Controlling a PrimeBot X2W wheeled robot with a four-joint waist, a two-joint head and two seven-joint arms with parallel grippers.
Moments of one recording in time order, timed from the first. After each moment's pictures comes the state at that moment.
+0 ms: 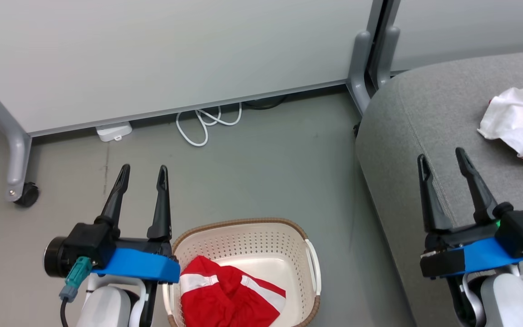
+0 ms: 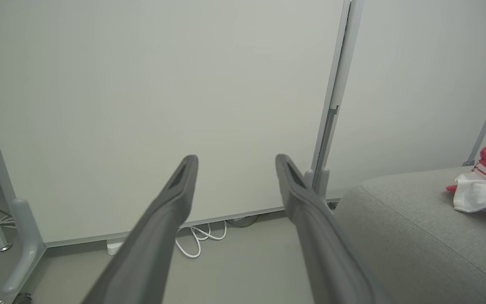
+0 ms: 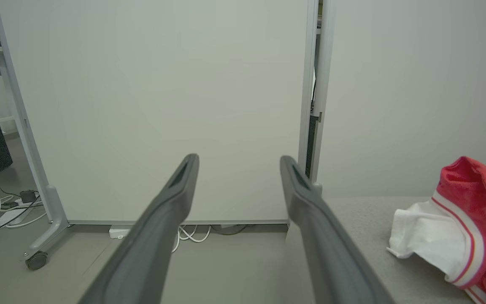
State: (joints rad) left arm -0.20 0.09 -0.14 0.22 -0.23 -0.10 -0.26; right arm -0.21 -0.11 0.01 0.12 0.14 0.13 -0.26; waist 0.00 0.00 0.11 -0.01
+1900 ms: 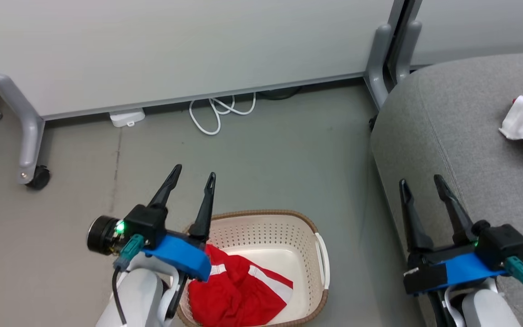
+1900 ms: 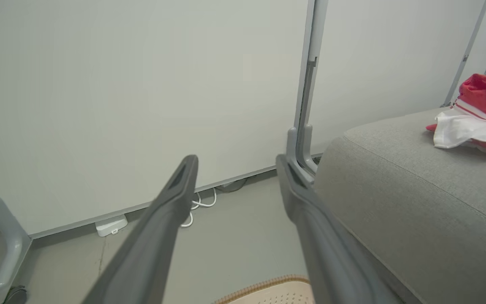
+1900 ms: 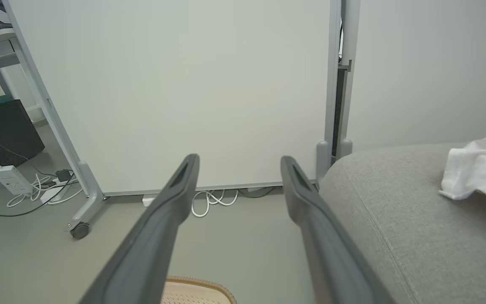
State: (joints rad) left arm -0.29 0.09 -0.28 0.41 -0.19 -0.13 -0.26; right arm -0.14 -0.05 0.03 0.18 0.16 0.13 -0.26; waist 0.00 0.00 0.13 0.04
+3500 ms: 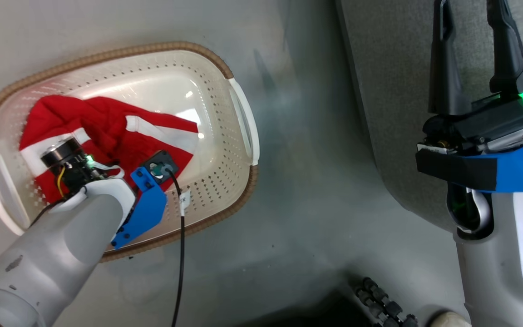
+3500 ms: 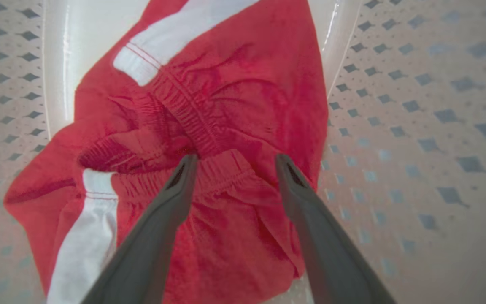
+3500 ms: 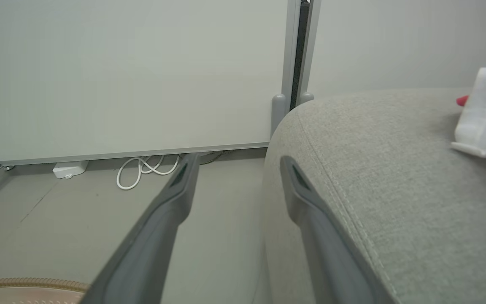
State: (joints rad) left arm -0.96 0.37 -1.28 0.98 -0.35 -0.13 0.33; right arm -0.56 -0.05 0.07 -0.06 0.20 0.13 -0.26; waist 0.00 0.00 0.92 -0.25
